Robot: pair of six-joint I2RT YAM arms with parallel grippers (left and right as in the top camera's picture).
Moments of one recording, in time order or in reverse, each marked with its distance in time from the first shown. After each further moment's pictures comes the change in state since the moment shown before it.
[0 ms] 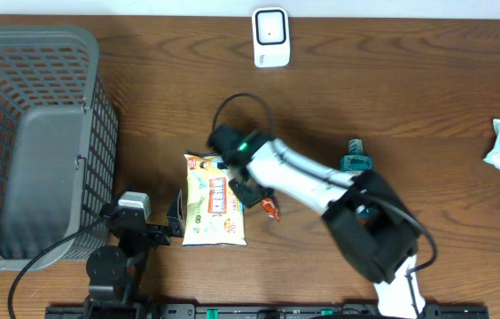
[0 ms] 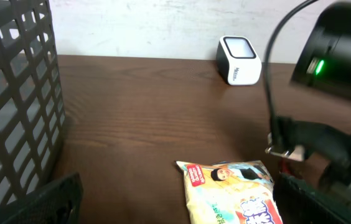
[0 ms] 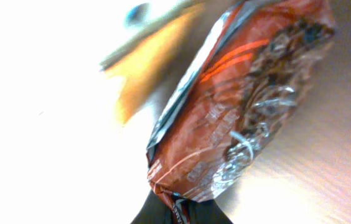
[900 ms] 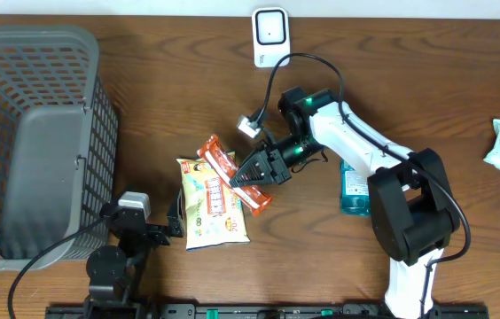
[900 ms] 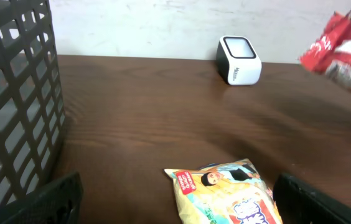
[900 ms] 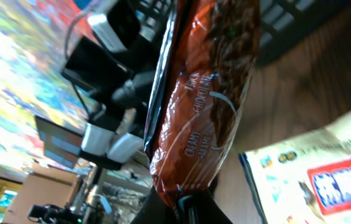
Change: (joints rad) left arm 0.000 0.000 0.000 0.000 0.000 0.000; right arm -0.295 -0.031 -0.001 -0.237 -1.362 -0.947
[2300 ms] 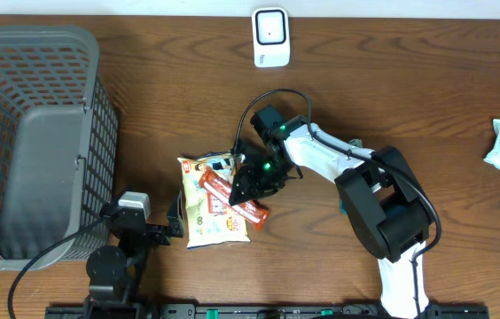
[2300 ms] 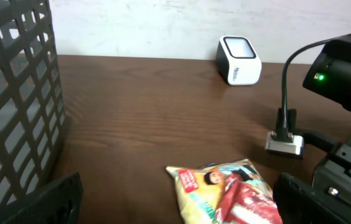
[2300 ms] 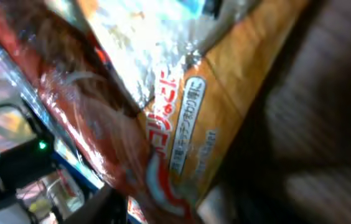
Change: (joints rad) left arm 0.000 0.000 0.000 0.000 0.000 0.000; right arm 0.119 0.081 -0.115 0.439 0.696 0.899
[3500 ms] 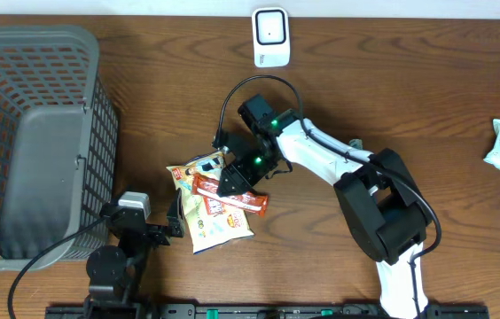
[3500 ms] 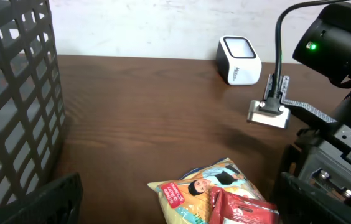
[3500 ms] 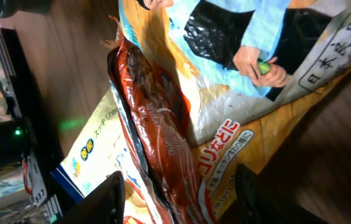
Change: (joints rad) left arm 0.000 0.000 0.000 0.000 0.000 0.000; right arm 0.031 -0.001 0.092 0.043 0.027 -0.259
